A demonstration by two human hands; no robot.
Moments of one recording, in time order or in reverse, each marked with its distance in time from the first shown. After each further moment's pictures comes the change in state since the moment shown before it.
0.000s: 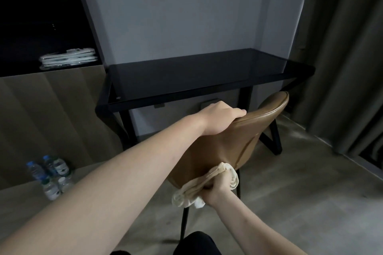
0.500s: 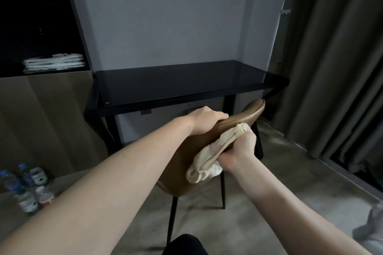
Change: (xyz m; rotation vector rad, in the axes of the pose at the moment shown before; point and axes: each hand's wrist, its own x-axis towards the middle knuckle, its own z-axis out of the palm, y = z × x) left_hand -0.011 0.006 -0.001 -0.057 -0.010 -0.064; right_hand -0.119 -0.096 0.035 0.028 -0.141 -0.243
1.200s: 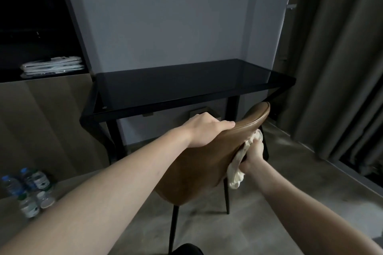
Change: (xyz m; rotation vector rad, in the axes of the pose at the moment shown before) left_hand 0.011 -0.005 0.002 0.133 0.012 0.081; right_hand 0.121 -0.029 -0.036 -0.232 -0.018 -0.062
